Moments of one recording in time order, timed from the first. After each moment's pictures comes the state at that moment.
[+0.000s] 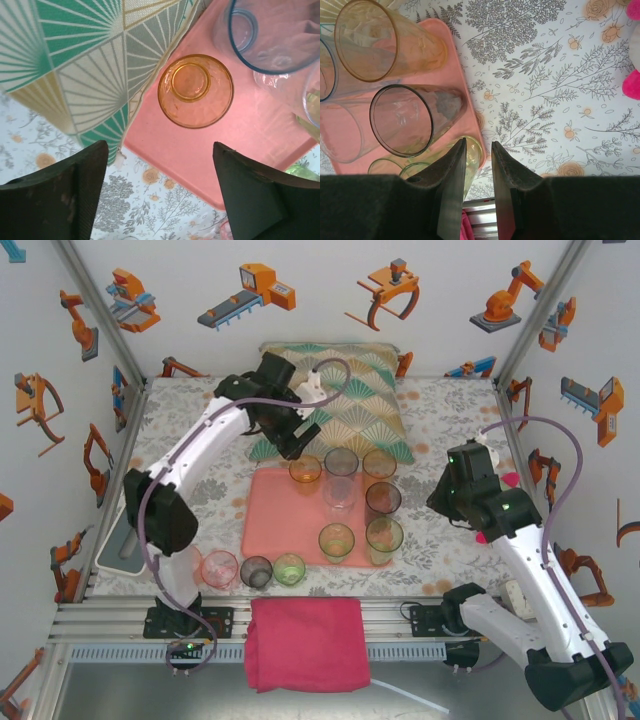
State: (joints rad) left arm -0.60 1.85 1.89 -1.05 0.14 0.43; right arm 0.35 0.90 1.03 -1.01 0.18 0.69
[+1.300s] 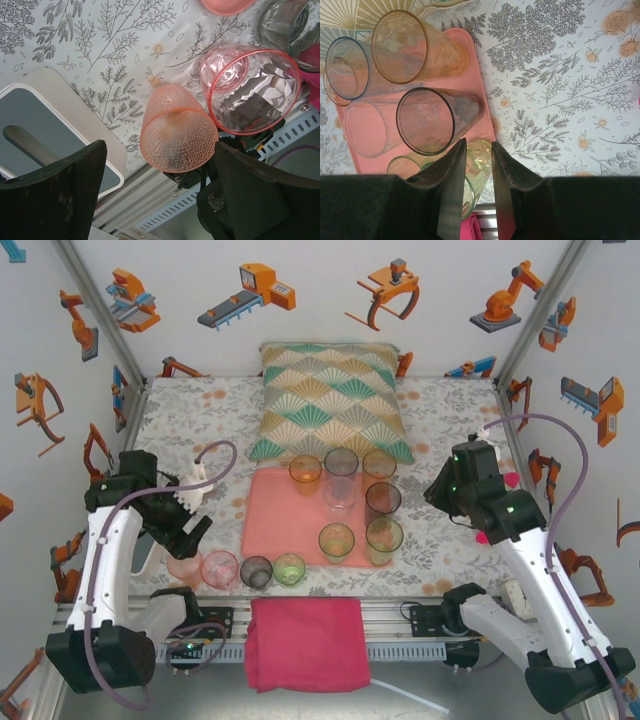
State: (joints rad) left arm 0.06 1.01 0.99 -1.33 0.25 0.86; right arm 0.35 0.88 1.05 -0.97 0.15 0.69
